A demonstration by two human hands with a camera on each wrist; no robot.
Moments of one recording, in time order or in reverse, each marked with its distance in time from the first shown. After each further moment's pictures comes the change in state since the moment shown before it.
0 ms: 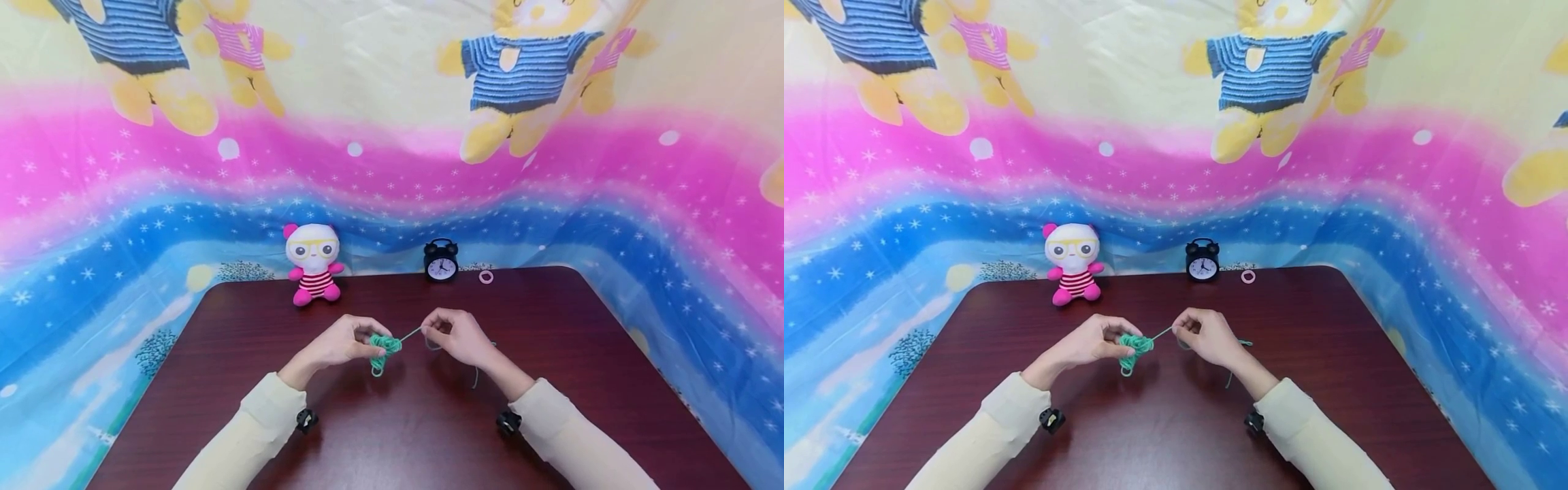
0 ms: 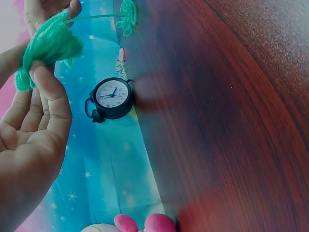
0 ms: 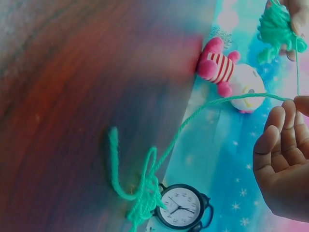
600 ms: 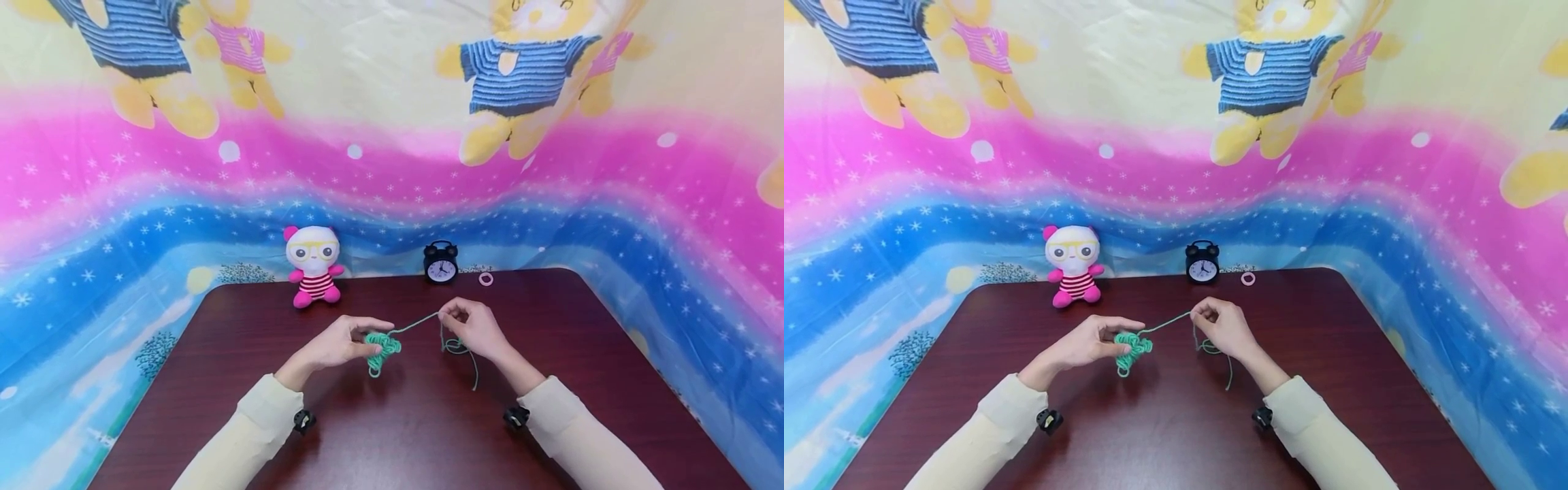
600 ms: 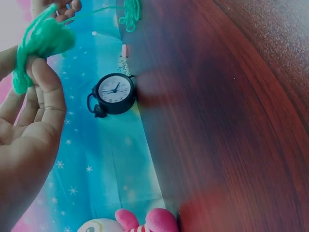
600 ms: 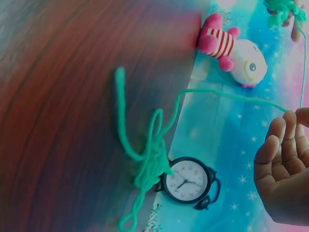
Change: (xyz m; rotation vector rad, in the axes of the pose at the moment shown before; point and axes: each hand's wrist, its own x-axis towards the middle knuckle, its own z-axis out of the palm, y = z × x) left_hand -0.004 0.001 -0.006 -0.001 -0.039 0.051; right_hand 0.002 0.013 -0.024 -0.023 0.146 0.070
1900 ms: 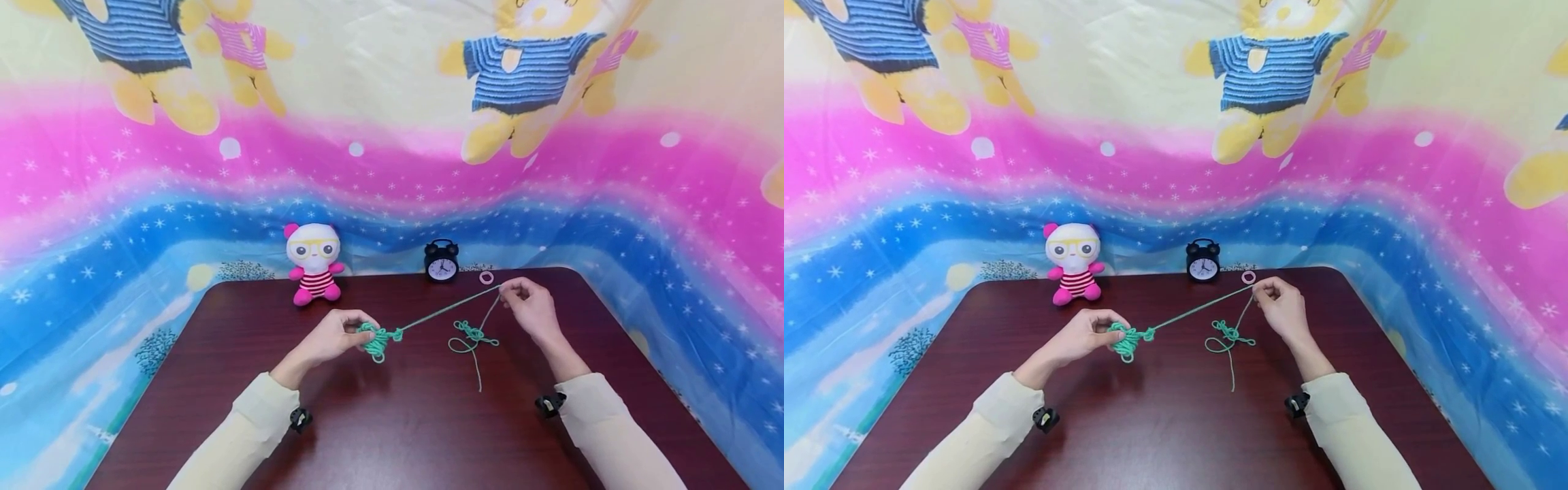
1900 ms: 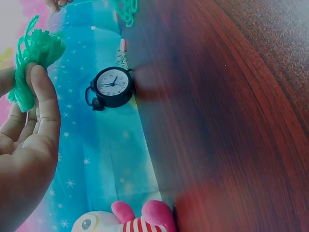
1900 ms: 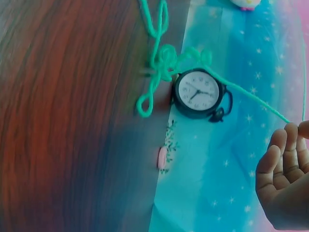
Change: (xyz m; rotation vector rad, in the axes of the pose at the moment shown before) left_hand -0.003 -0.006 -0.003 -0.162 0.161 -0.029; right_hand 0.001 0.052 -0.072 -0.019 0.299 0.233
